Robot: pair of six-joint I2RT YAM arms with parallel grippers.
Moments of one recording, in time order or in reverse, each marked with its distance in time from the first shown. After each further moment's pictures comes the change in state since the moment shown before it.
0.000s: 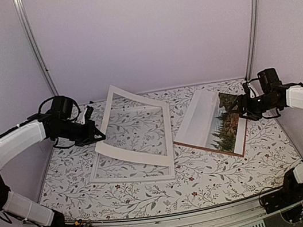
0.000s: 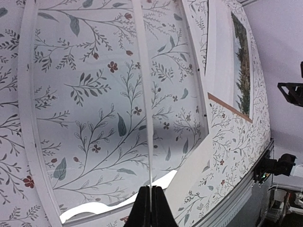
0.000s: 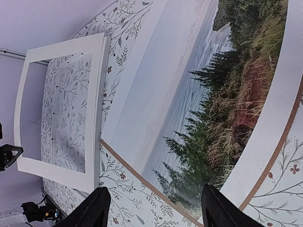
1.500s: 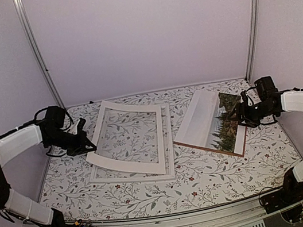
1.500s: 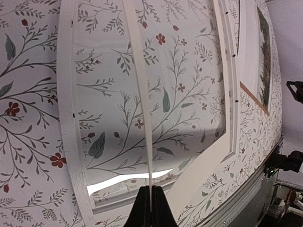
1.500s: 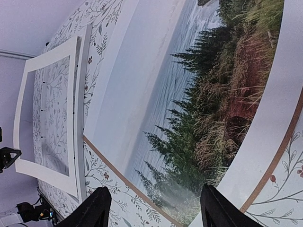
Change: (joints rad) left arm 0.148 0.013 -0.084 -0.088 0.037 0.144; right arm 0.000 0.082 -0.074 0.093 0.000 0.002
